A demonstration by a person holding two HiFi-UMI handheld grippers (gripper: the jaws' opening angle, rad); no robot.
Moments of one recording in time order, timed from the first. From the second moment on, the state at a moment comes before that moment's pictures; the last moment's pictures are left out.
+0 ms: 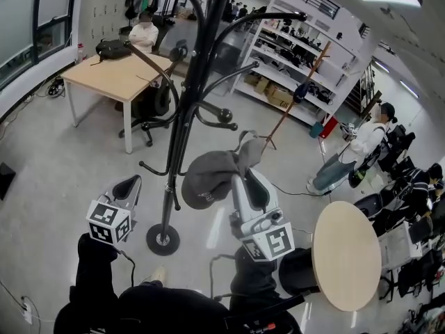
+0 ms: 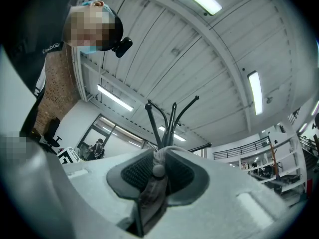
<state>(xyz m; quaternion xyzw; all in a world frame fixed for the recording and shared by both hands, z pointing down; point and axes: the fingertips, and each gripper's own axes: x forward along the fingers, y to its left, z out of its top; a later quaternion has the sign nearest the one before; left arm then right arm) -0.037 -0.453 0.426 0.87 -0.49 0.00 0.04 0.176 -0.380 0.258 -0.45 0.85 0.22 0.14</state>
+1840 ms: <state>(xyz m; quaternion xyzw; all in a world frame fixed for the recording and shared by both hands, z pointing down) -0.064 -0.477 0.442 0.87 -0.50 0.01 0.06 0.169 -0.416 0.264 -0.46 0.85 0.20 0.15</state>
